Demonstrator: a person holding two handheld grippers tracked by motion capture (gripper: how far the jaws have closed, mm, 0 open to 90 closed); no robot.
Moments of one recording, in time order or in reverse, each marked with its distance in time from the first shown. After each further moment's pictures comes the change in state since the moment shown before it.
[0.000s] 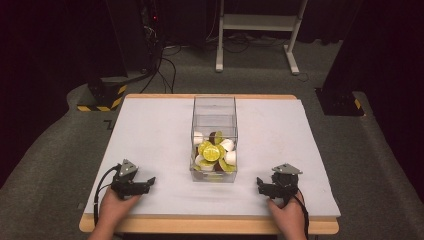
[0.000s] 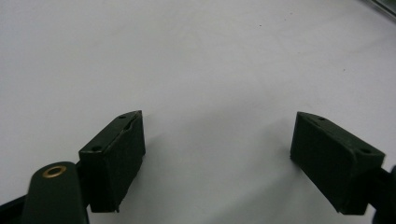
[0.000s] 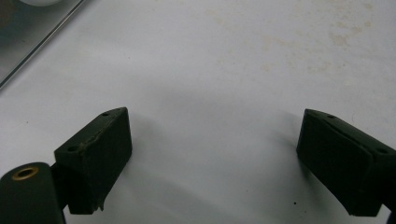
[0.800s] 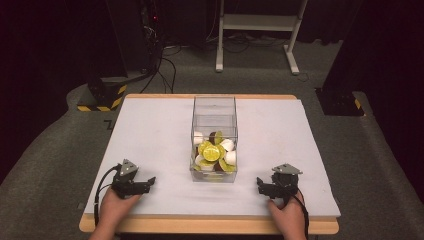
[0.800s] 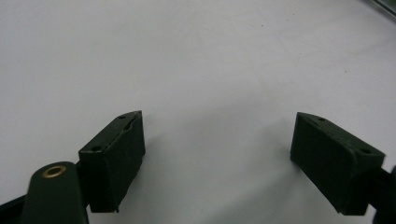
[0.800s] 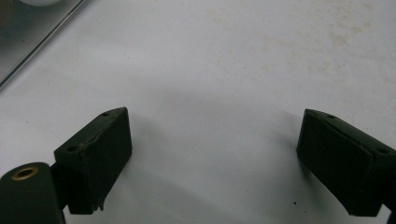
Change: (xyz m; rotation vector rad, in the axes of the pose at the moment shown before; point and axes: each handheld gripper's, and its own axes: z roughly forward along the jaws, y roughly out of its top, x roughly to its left) left arm 0.000 0.001 0.000 0.023 0.011 0.014; right arm 0.000 0.000 0.000 0.000 0.000 0.001
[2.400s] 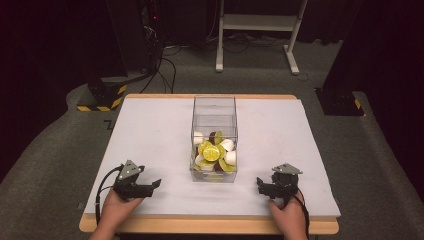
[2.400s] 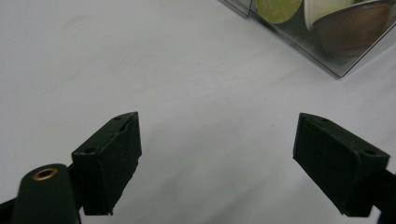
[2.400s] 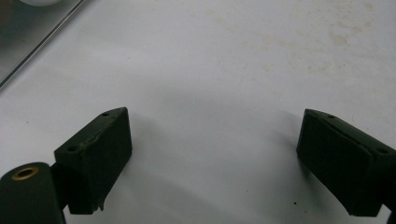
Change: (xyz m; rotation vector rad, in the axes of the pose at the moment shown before) left arm -0.025 0.010 -0.018 -0.062 -0.155 0.008; right arm 0.000 0.000 0.000 0.002 0.002 0.001
